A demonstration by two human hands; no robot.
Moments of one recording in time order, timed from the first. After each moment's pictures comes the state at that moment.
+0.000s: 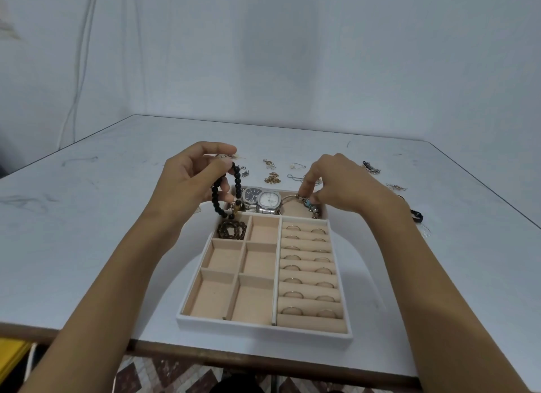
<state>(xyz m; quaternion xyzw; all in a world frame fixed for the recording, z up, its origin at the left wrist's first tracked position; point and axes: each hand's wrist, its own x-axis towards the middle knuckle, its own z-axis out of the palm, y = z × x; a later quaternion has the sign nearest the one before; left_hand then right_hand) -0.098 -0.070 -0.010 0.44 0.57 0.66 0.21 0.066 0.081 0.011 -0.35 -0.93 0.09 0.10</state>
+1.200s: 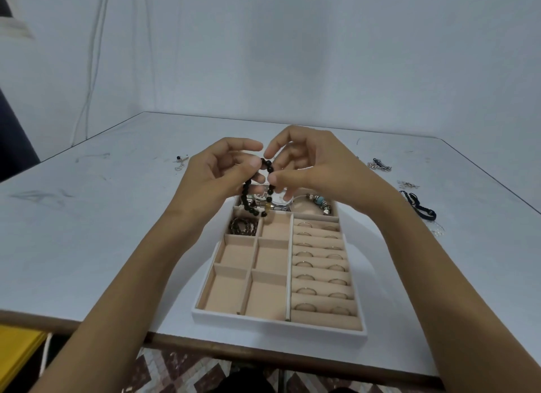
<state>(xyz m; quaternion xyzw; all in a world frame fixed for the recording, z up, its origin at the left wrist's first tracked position) -0.090 -0.071 -0.011 0.48 0.53 0.66 0.24 0.053 0.039 0.028 -0.15 -0.84 0.46 0.24</state>
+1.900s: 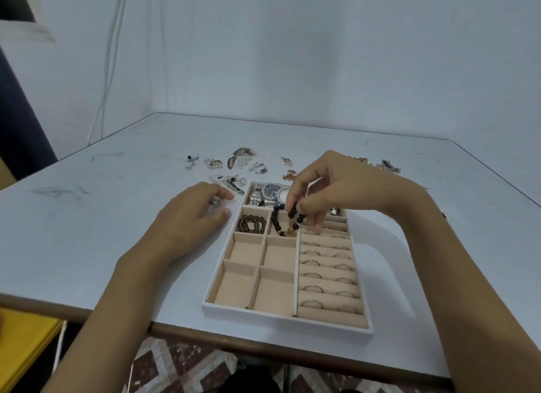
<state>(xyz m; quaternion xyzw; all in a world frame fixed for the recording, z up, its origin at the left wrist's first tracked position) -0.140 -0.093 -0.055 0.52 0.78 0.32 0.08 0.071 0.034 0.037 -0.20 -0.90 0.38 0.05</state>
